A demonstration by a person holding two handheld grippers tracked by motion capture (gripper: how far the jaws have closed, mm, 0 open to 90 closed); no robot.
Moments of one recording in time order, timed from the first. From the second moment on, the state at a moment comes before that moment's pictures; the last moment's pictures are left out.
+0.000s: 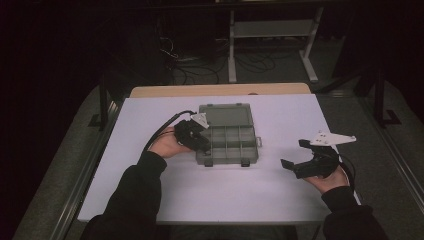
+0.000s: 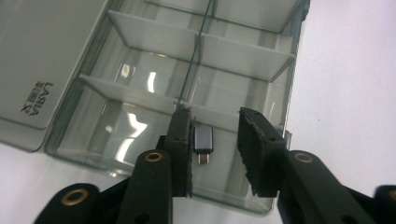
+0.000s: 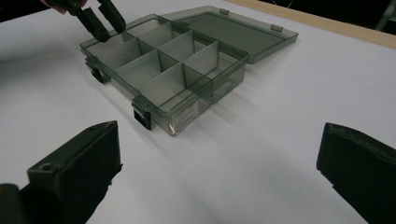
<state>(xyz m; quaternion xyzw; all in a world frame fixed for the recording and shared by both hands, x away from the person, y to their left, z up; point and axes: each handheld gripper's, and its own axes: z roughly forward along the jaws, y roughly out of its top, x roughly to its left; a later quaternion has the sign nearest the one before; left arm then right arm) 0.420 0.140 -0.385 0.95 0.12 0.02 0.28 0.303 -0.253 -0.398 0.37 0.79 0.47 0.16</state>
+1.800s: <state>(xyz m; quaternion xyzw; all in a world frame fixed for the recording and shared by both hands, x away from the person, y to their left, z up) 0.383 0.223 -0.353 0.89 0.19 0.06 0.41 0.302 -0.252 -0.399 0.37 0.79 0.47 0.15</state>
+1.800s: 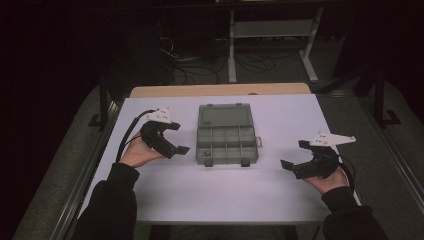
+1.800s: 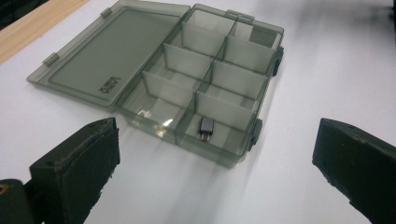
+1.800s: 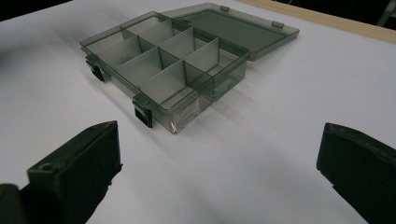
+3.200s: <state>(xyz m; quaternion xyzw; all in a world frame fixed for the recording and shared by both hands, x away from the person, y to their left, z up) 0.345 0.286 -0.377 0.86 0.25 0.11 0.44 0.301 -0.253 -0.399 0.37 0.79 0.46 0.16</state>
